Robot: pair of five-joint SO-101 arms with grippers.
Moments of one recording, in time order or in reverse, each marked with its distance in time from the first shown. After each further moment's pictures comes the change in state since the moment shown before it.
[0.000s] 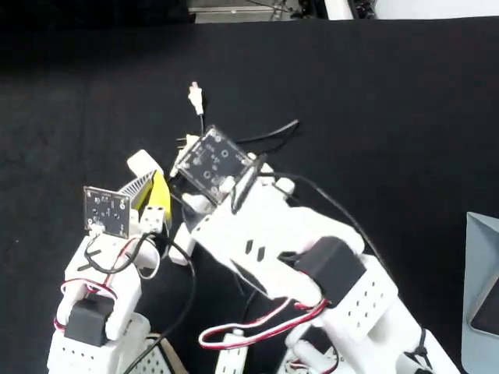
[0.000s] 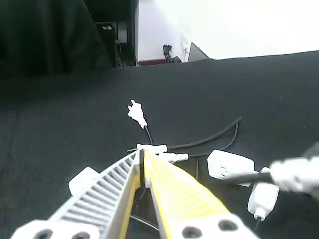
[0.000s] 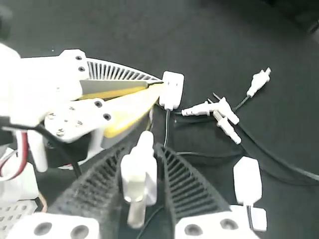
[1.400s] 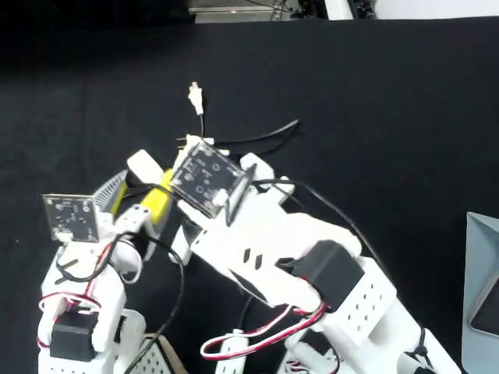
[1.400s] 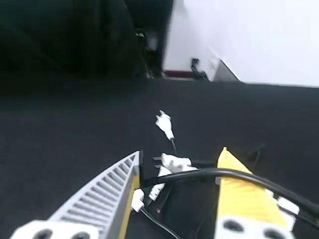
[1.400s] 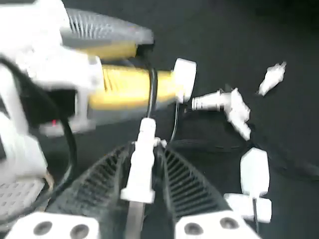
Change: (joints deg) left arm -8.4 -0.1 -8.9 8.8 3.9; right arm -2.3 -0.1 -0.4 4.1 1.1
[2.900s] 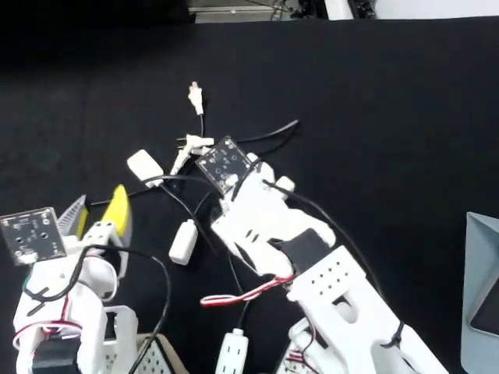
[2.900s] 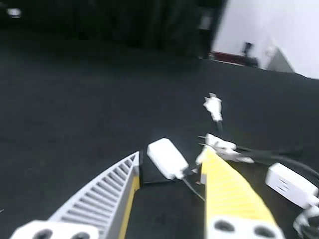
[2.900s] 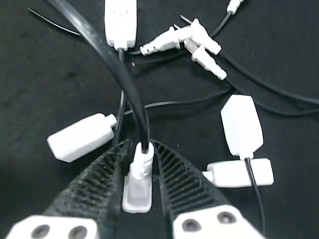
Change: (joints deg) left arm -12.1 -0.2 -11.7 20.3 0.6; right arm 12.8 0.1 30.9 -25.7 0.4
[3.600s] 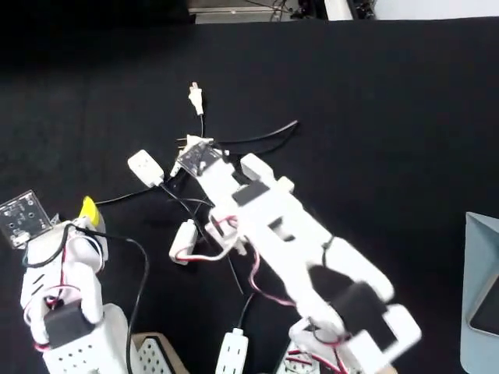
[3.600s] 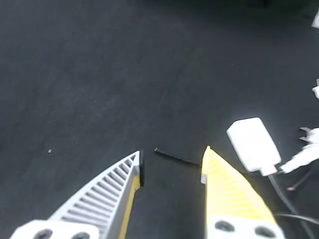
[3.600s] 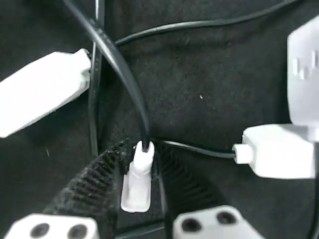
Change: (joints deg) left arm -17.5 0.2 21.9 -12.0 0.0; right arm 0.7 41.9 -16.4 5.4 0.1
